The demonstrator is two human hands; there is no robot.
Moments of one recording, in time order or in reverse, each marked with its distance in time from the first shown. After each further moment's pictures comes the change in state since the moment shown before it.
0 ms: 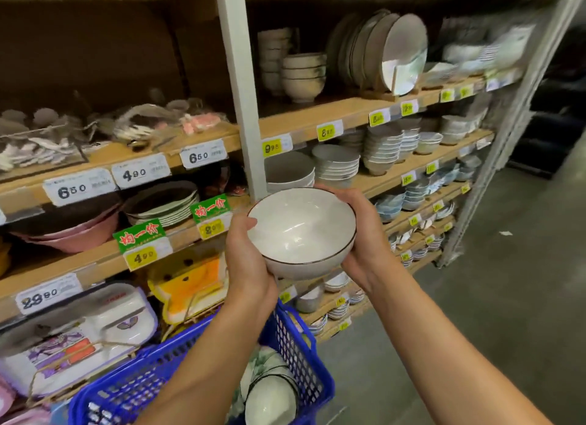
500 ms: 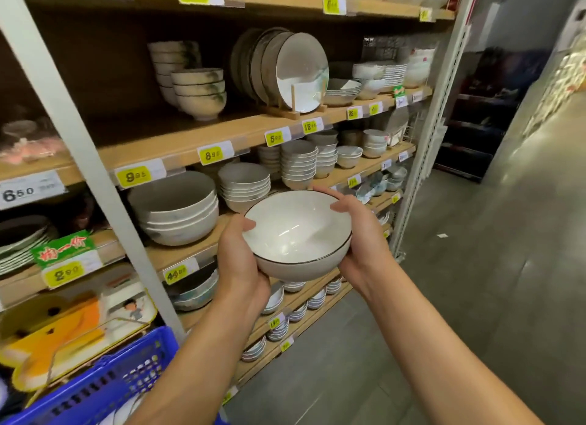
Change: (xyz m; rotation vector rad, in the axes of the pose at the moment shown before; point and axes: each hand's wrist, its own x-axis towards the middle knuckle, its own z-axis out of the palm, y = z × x) left_hand -0.015 -0.109 0.184 0.044 -0.147 -0.153; right_hand 0.023 -0.119 -0.183 -0.020 0.175 -0.031
